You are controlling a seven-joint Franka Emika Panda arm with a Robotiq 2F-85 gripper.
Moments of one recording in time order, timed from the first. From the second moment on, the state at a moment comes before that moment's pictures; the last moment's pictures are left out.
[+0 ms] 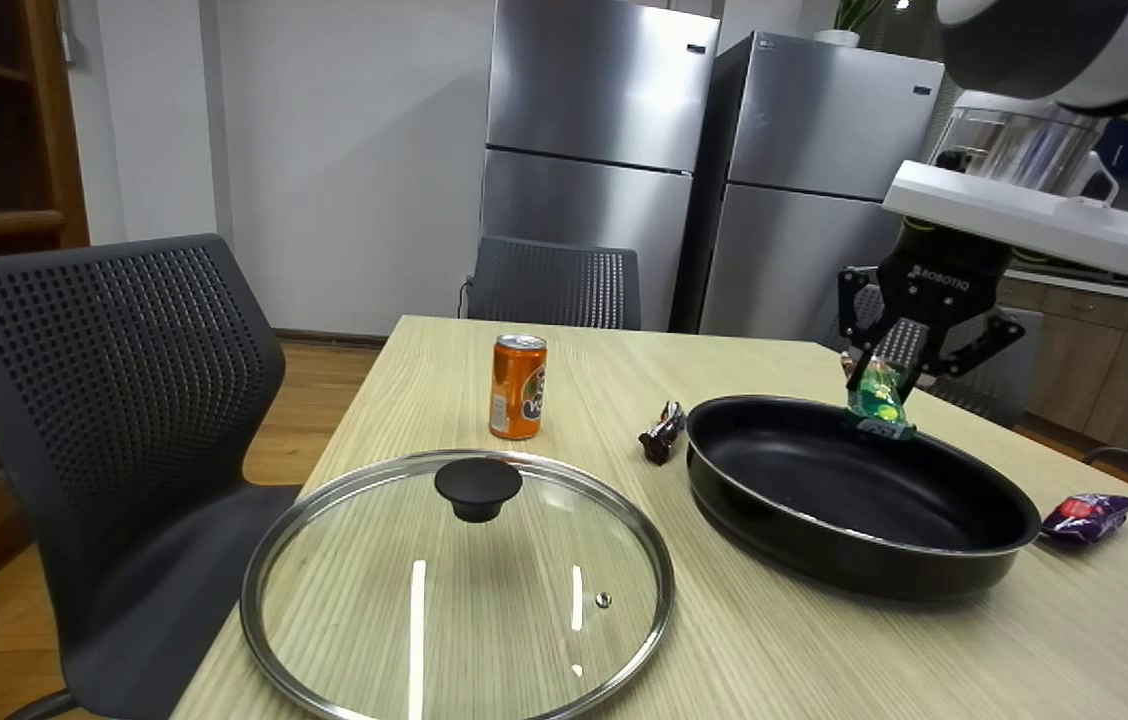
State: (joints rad) arm 0.13 0.24 -0.09 -2.49 0.26 2.93 0.46
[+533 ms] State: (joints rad) arm 0.18 0.28 -0.09 -2.48 0.22 2.93 0.51
